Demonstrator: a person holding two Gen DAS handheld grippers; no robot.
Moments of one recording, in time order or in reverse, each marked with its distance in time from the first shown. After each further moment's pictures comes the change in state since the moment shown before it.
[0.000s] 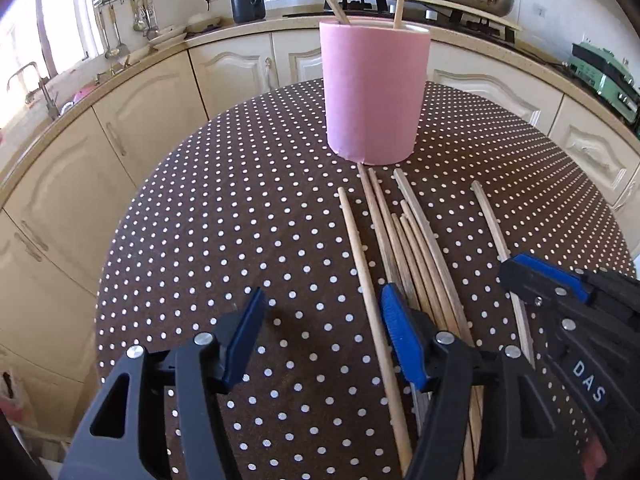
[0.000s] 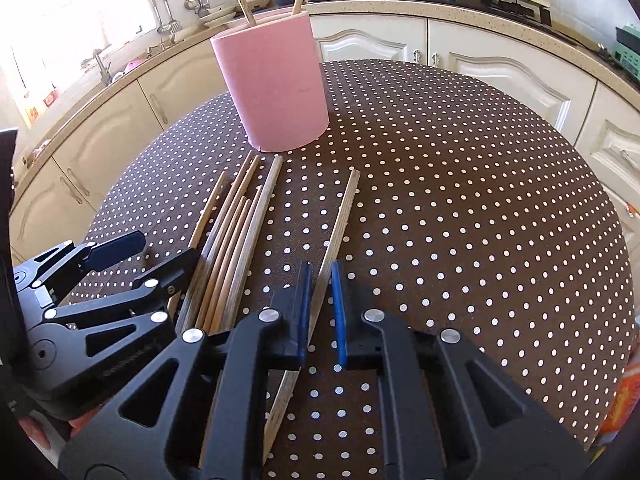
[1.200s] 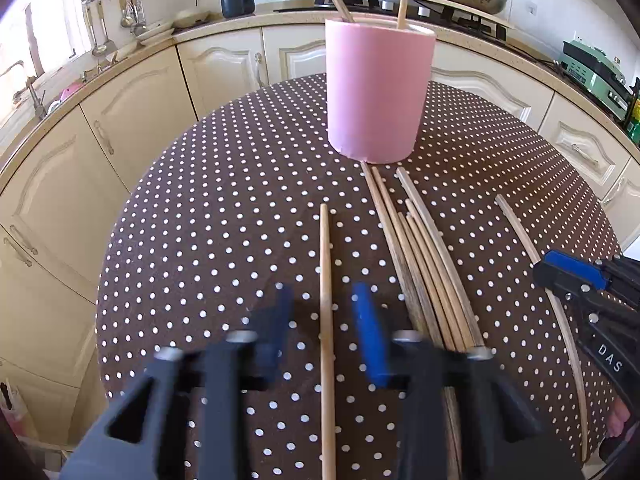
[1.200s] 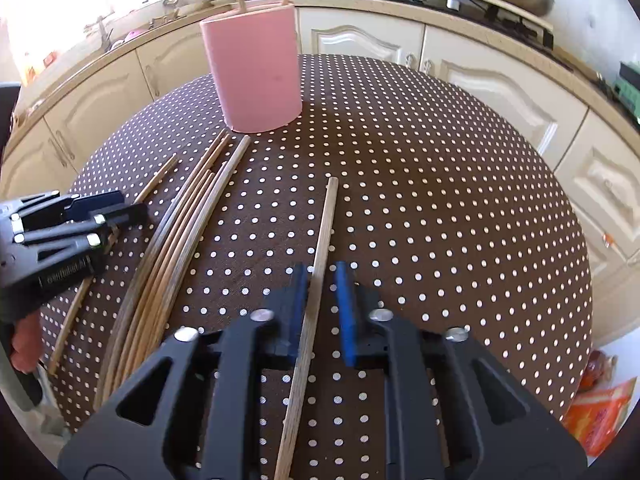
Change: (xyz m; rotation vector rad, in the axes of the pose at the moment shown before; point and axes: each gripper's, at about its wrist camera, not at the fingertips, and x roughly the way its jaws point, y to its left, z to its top) left arm 0.003 0.013 0.003 0.021 0.011 -0.067; right arm -0.019 -0.020 -0.009 -0.136 0.030 -0.090
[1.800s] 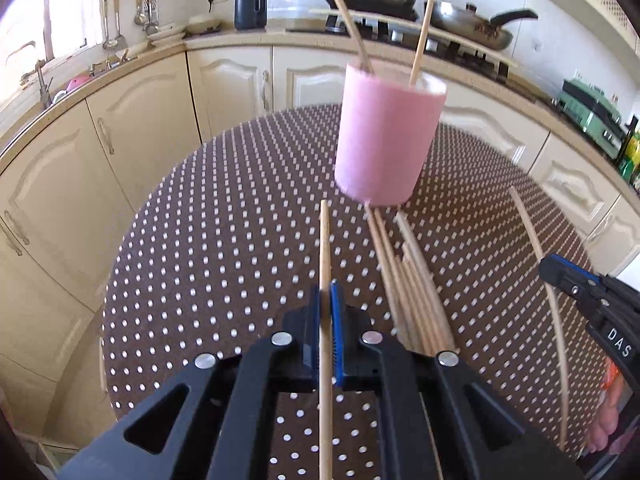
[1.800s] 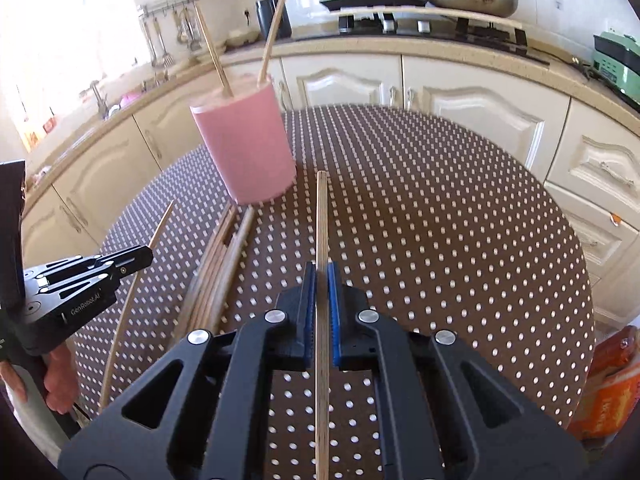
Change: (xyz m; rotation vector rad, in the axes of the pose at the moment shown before) left arm -0.020 0.021 0.015 -0.090 -0.089 -0.064; right arm -0.029 -0.016 0.021 0.157 -0.156 0.057
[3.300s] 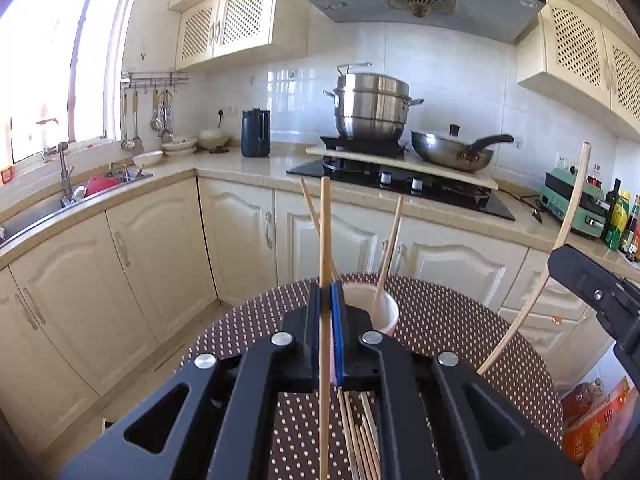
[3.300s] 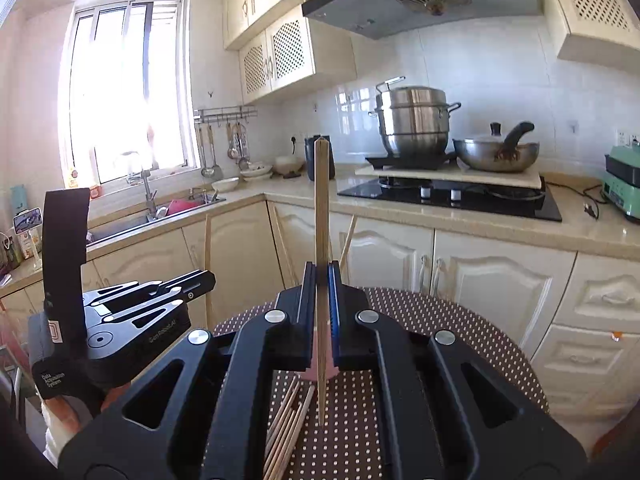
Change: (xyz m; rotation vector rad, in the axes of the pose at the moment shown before) left arm -0.103 -0.028 0.105 0.013 -0.413 0.032; right arm -0.109 0.038 0.105 -0.114 -0.467 0.101
